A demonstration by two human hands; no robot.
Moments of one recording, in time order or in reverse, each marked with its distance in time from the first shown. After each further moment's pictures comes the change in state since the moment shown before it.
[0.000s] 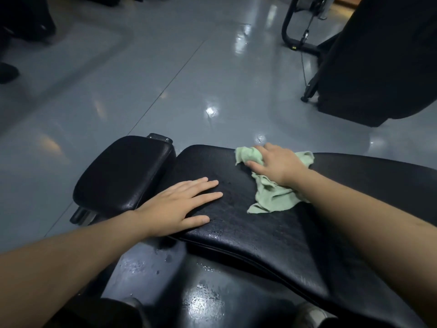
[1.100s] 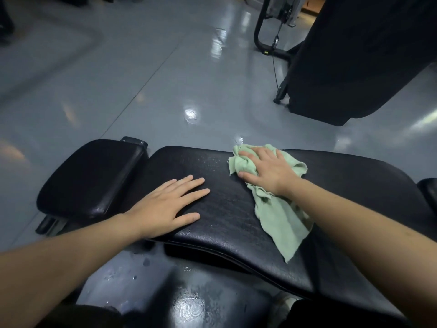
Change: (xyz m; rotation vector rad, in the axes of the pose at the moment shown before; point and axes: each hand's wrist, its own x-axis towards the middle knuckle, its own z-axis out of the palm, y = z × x) left_hand 0.024 0.027 0.008 -0.022 0.038 -0.021; right_hand -0.058 0.037 -0.006 -0.035 0.012 -0.003
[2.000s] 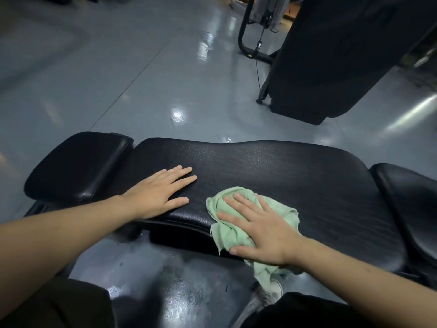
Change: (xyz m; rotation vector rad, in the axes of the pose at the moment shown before) left_hand 0.002 0.028 0.000 0.056 -0.048 -0.012; right_hand -0.188 -0.046 0.016 0.021 -0.090 -0.329
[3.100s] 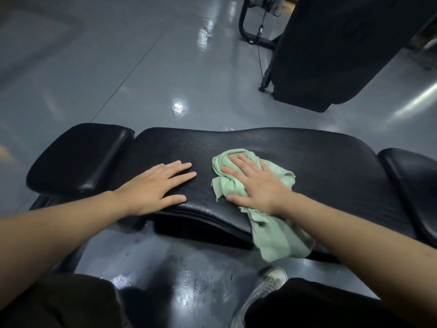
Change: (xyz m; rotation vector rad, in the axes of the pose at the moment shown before) left_hand -0.015 -0.006 0.003 -0.003 0.004 0.053; right_hand 0.058 0.037 -0.009 0.007 0.061 0.161
